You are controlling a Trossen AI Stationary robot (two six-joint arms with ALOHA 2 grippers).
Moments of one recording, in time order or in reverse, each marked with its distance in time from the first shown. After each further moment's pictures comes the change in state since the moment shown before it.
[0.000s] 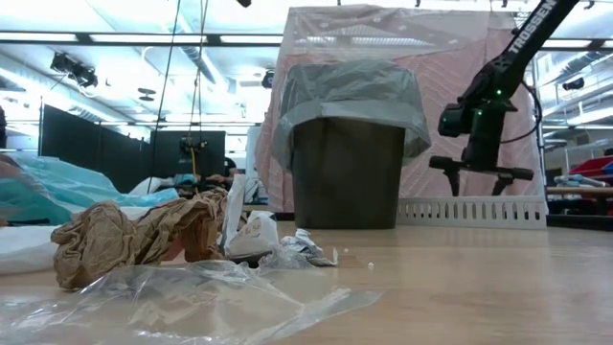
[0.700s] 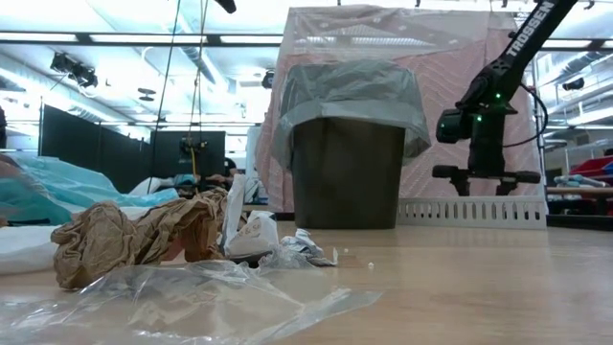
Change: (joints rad) left arm 0.014 -0.018 0.000 -0.085 0.000 0.043; right arm 0.055 0.009 -0.043 -0.007 0.090 0.187
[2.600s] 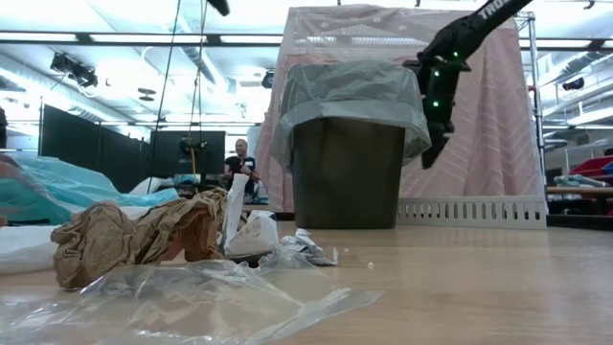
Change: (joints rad) left arm 0.027 -0.025 -0.002 -0.034 0.017 0.173; right arm 0.201 0.042 0.433 -0.226 0.117 -1.539
